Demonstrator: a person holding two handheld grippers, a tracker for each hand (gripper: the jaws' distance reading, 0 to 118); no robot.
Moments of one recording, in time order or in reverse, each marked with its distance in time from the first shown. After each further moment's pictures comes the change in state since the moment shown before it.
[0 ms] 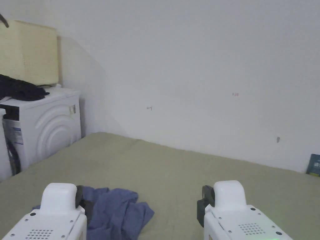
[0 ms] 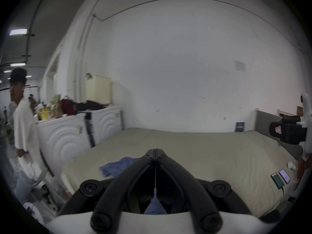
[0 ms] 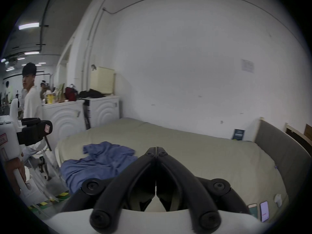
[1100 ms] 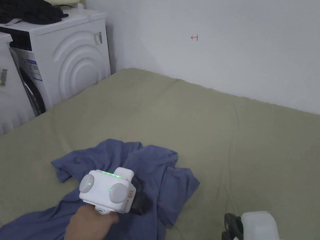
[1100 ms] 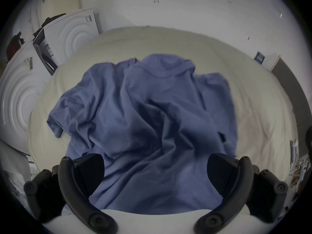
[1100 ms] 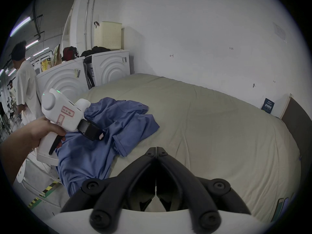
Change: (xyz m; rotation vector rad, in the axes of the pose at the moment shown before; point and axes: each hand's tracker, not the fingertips) left arm 0.004 -0.181 -0.393 -0.928 -0.151 -0.129; right arm -0.016 -0.133 -0.214 -0.379 0.121 -0.010
